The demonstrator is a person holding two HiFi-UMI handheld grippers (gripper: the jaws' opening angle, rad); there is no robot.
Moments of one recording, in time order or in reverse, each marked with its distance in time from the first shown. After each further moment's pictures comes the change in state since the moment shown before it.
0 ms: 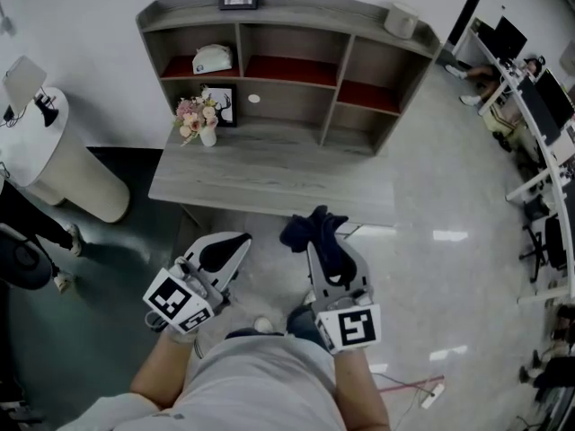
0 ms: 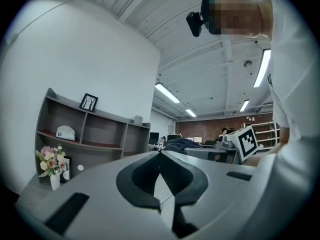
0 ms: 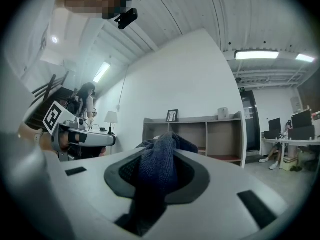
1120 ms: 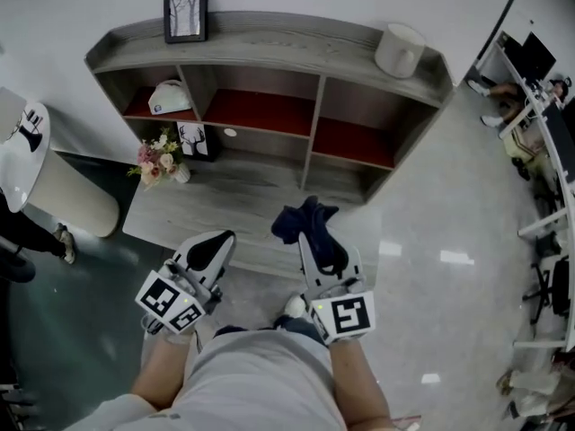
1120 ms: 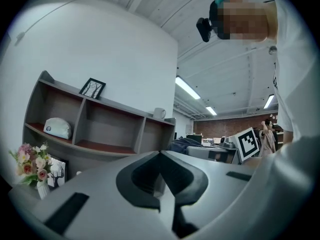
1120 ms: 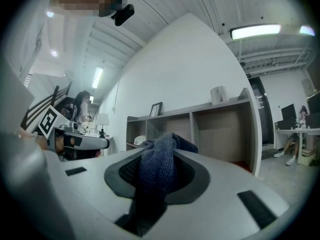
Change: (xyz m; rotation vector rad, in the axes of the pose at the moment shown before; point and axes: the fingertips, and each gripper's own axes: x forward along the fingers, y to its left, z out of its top) left arm 0.216 0.123 -0.006 -0.048 0.000 0.202; right arm 0.169 -0.217 -0.028 0.061 0.013 0.130
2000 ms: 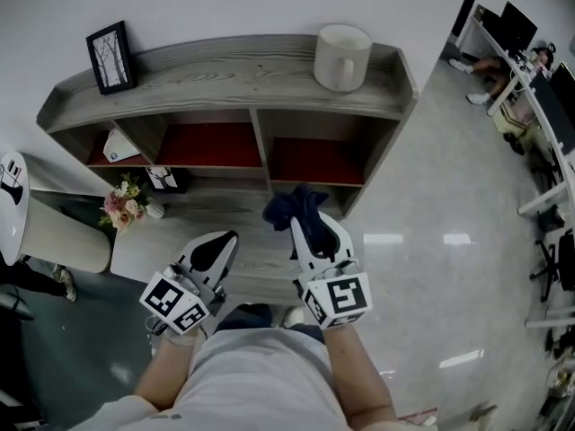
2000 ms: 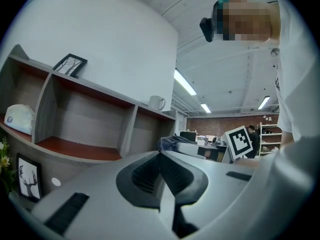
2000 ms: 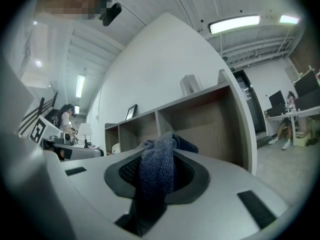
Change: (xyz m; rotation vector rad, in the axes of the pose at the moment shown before) left arm 0.145 0.004 -0.002 -0.005 0.054 -0.095; right arm 0.054 -0.134 -0.008 0.119 -0.021 -0.076
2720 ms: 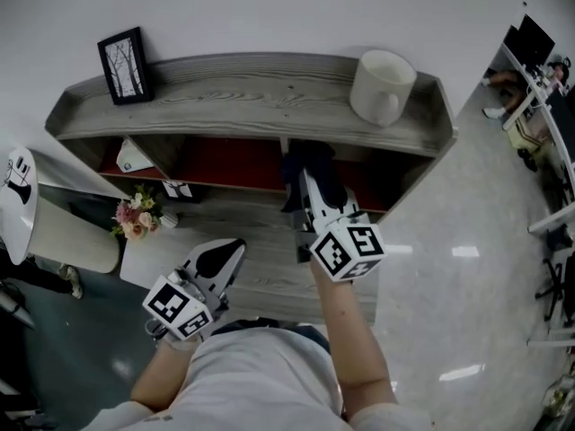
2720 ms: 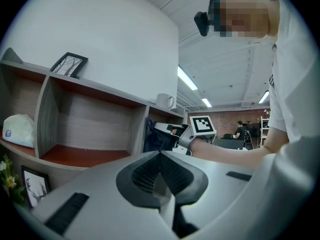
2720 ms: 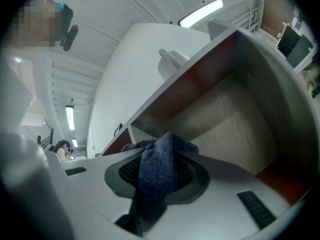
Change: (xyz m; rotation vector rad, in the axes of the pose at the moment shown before) left arm 0.007 0.048 0.014 0.041 0.058 0.012; right arm 0.139 -0.043 0.040 0.323 -0.163 0.042
